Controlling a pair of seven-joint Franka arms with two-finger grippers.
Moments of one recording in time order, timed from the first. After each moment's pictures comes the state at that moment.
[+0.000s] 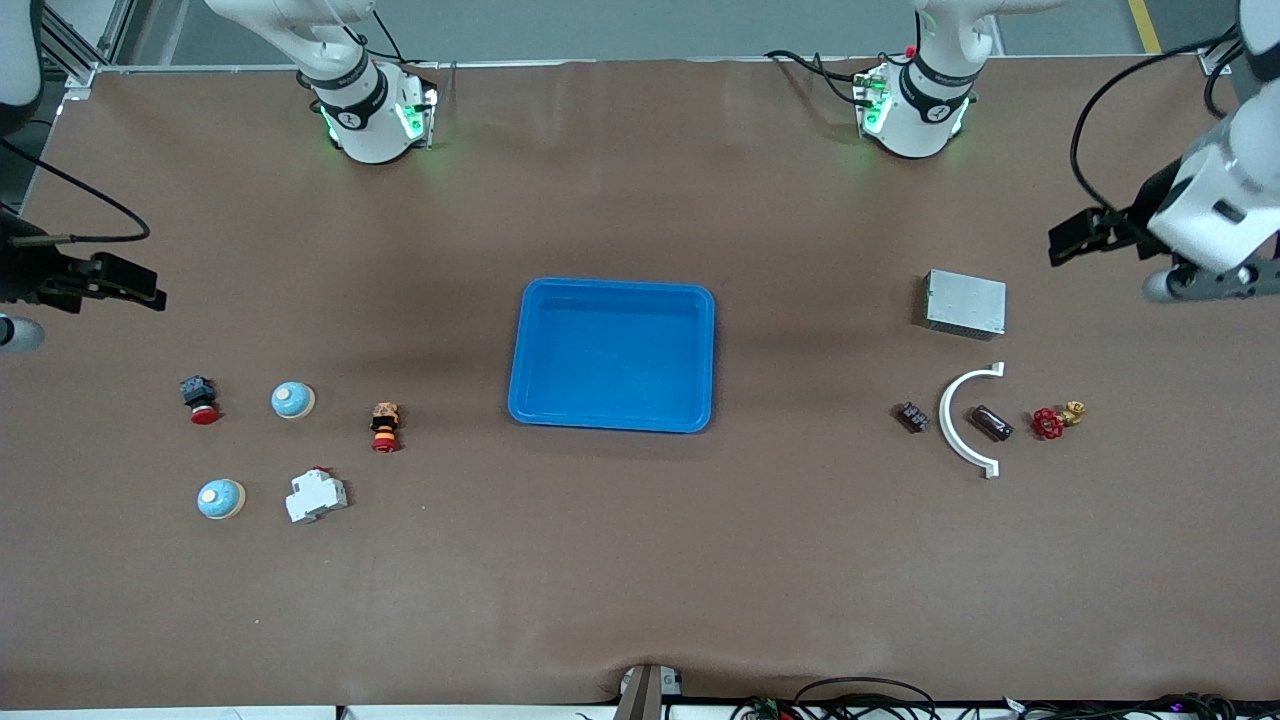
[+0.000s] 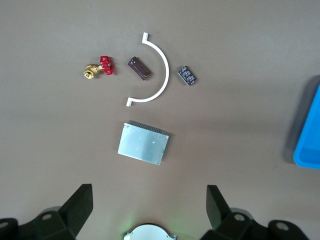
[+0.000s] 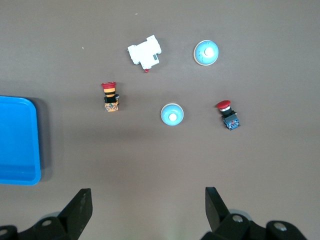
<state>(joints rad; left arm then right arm) 0.03 0.04 -0.13 -1.62 0.03 1.50 -0.15 -0.04 0.11 -0.03 -1.54 0.00 1.56 -0.08</state>
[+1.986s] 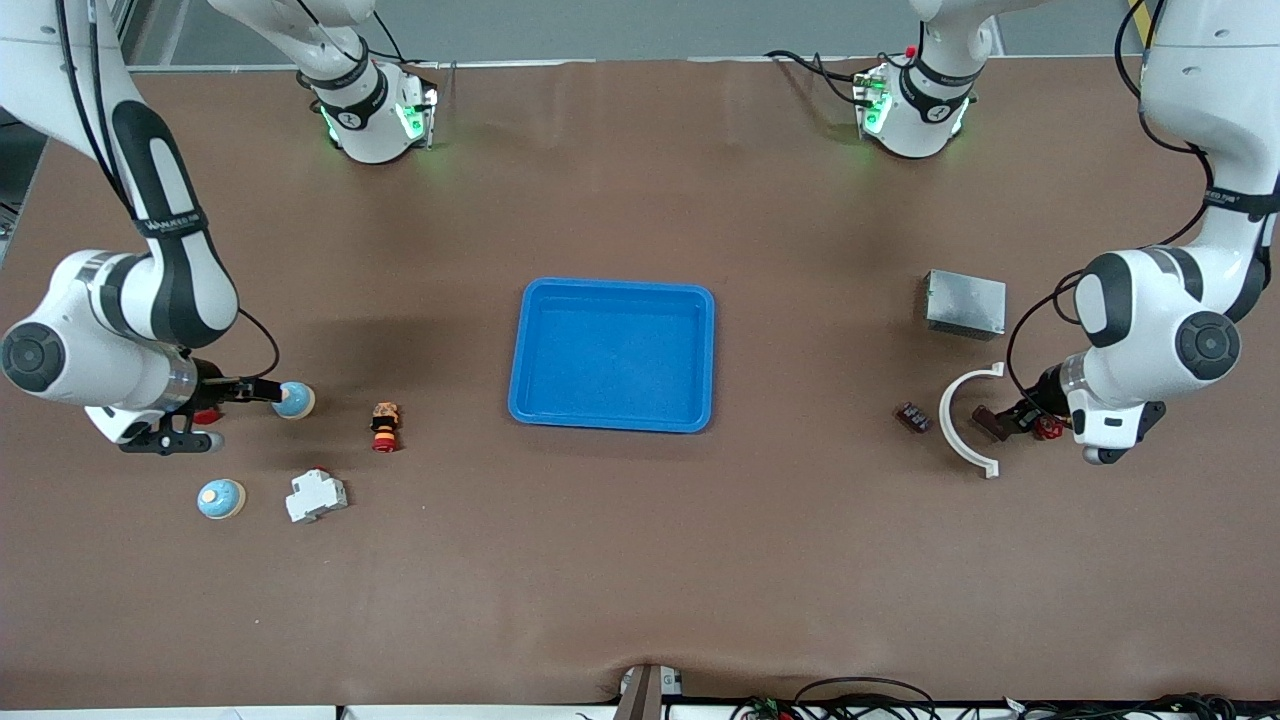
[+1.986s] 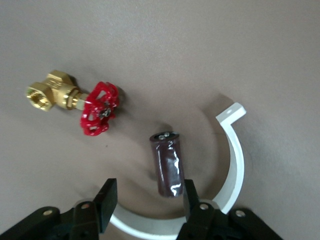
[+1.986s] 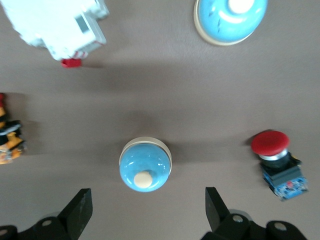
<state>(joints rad) 0.21 0.47 -0.13 -1.96 0.05 2.36 -0.65 -0.11 0.44 -0.03 -1.91 0.00 2.17 -0.14</state>
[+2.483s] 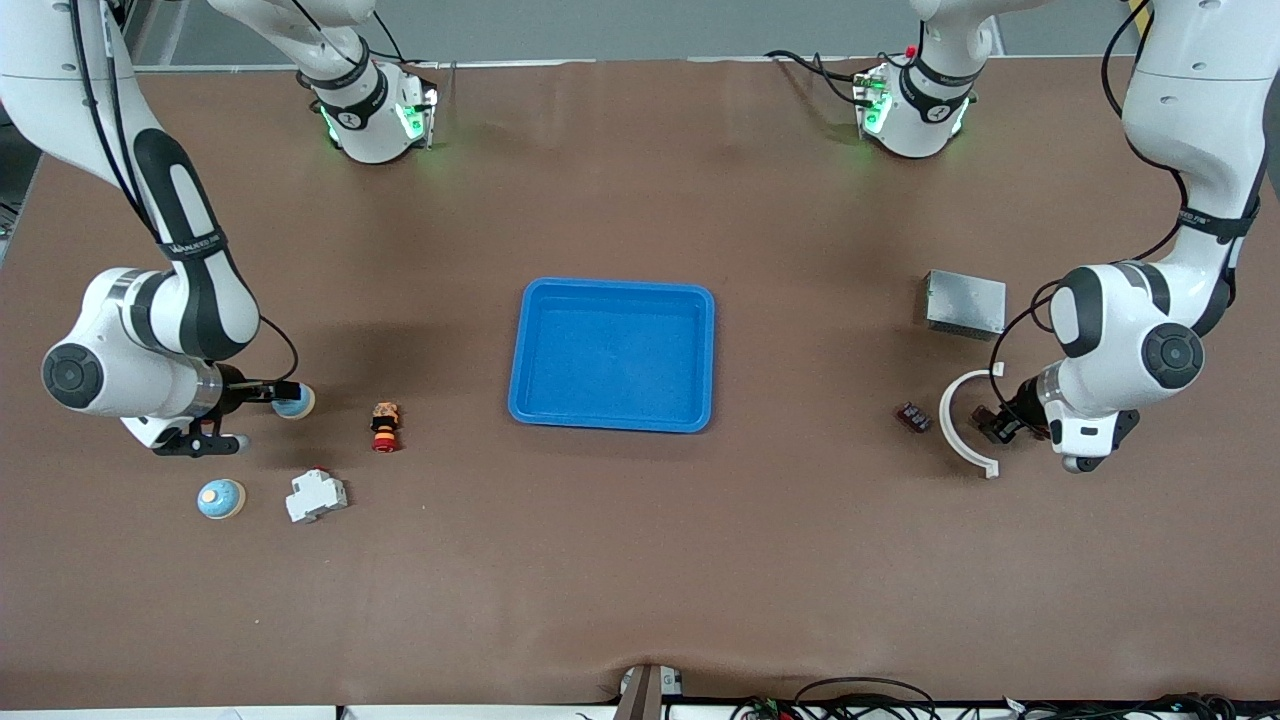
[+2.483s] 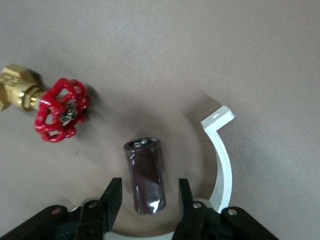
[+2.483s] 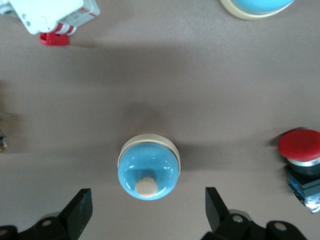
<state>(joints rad) 0.19 0.52 -0.14 -1.96 0.05 2.44 -0.67 -0.11 0.50 -0.03 -1.91 0.00 2.17 -0.14</state>
